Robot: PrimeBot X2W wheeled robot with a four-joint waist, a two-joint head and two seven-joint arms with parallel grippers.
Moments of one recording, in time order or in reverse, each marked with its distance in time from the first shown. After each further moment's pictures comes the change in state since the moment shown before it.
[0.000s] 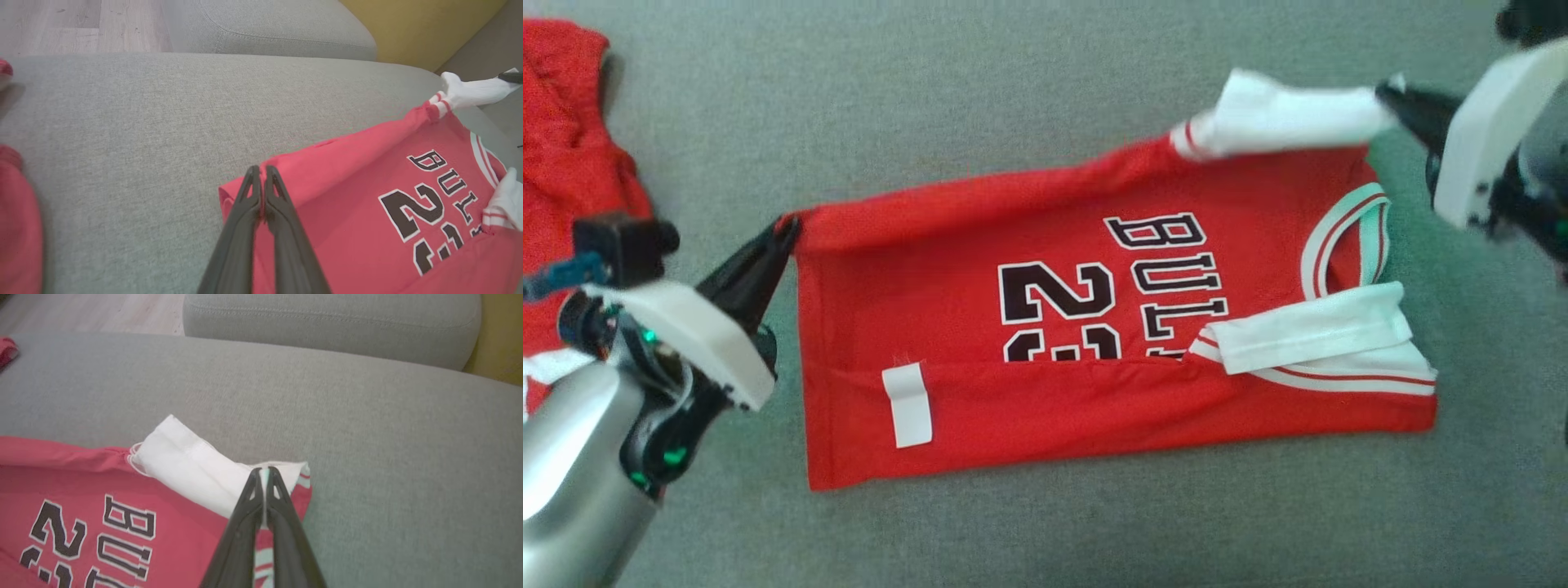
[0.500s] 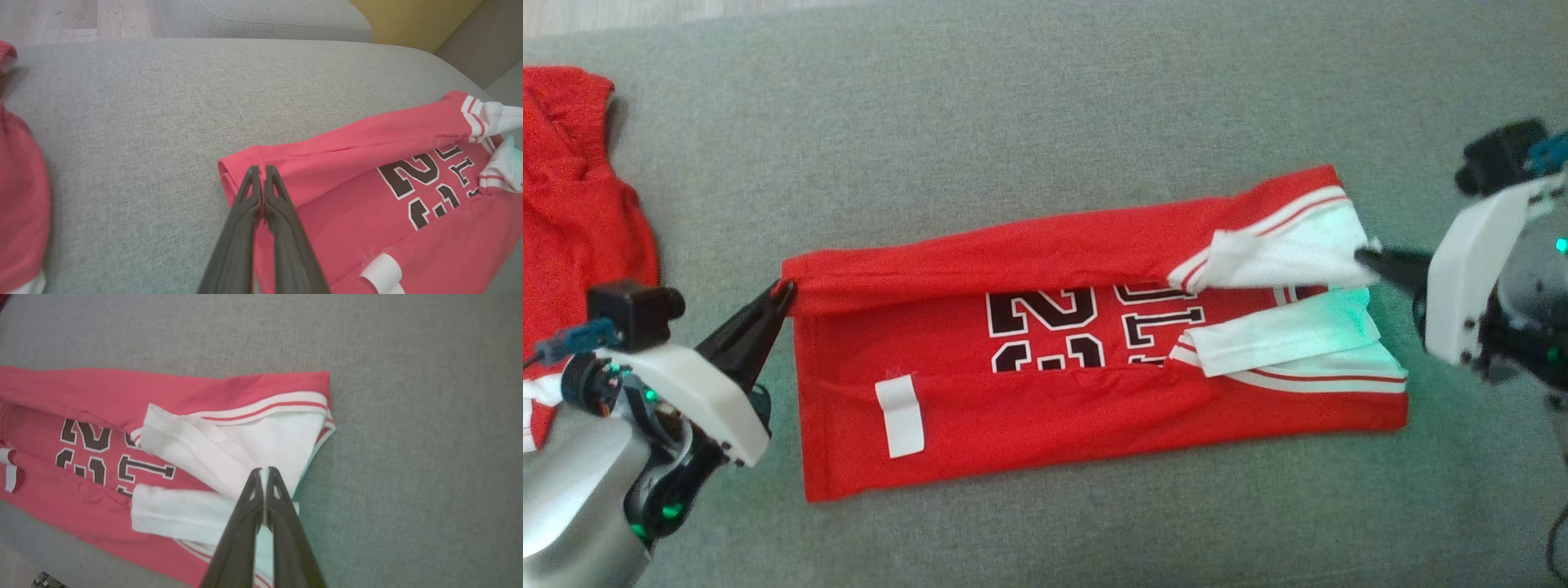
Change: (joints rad) left arm 0.046 0.063 -0.139 0.065 -0.040 0.000 -0.130; right arm 0.340 0.033 -0.187 -0.258 -0.015 0.000 0.270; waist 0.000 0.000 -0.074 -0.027
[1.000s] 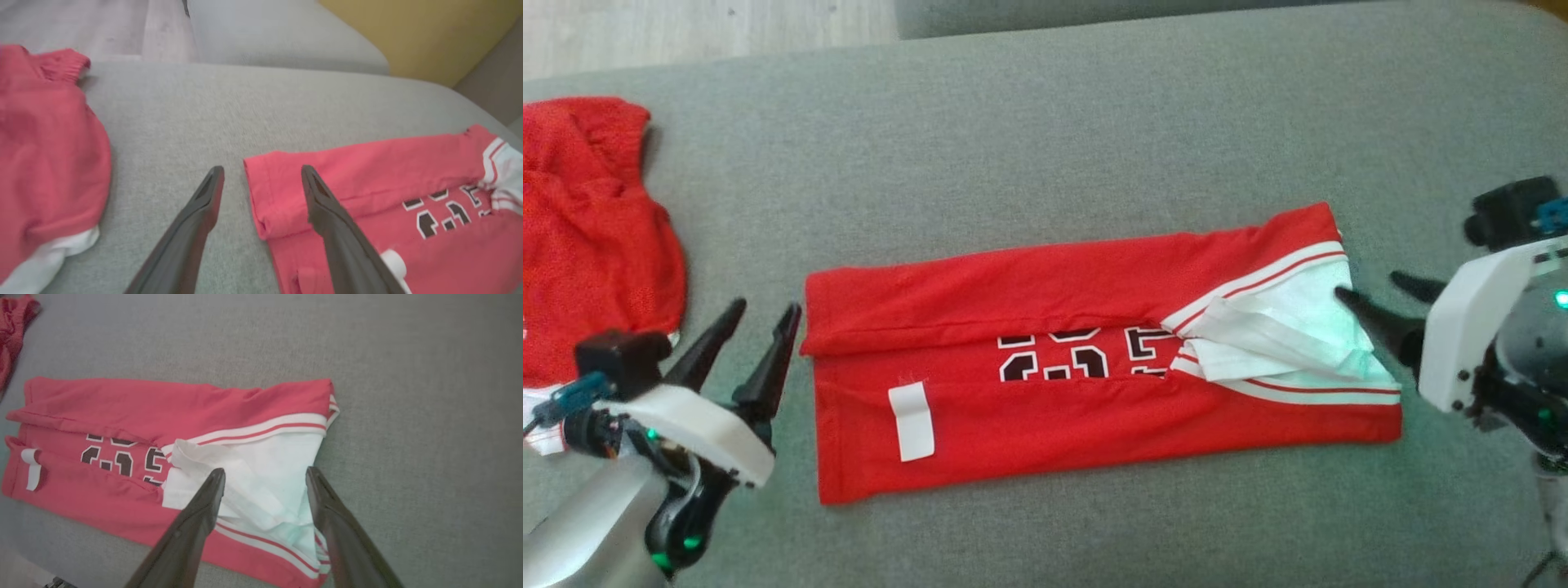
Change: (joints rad) left arm 0.064 -0.038 -0.006 0.073 -0.011 0.043 -0.163; right arm 0.193 0.136 -0.165 -0.176 -0.144 0.000 0.039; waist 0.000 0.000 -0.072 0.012
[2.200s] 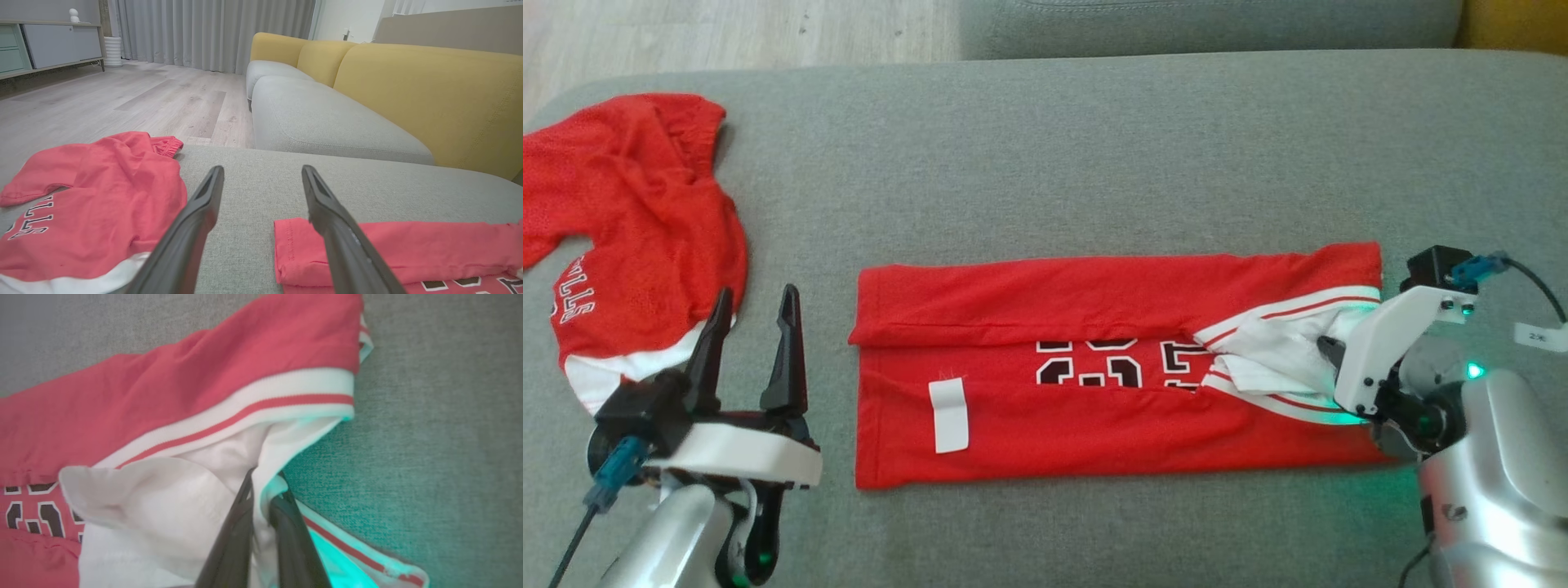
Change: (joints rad) left arm 0.171 -0.222 0.283 -0.116 0.301 0.195 -0.175; right arm -0.141 0.292 -0.187 0.601 -0.329 0.000 -0.220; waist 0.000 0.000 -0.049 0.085
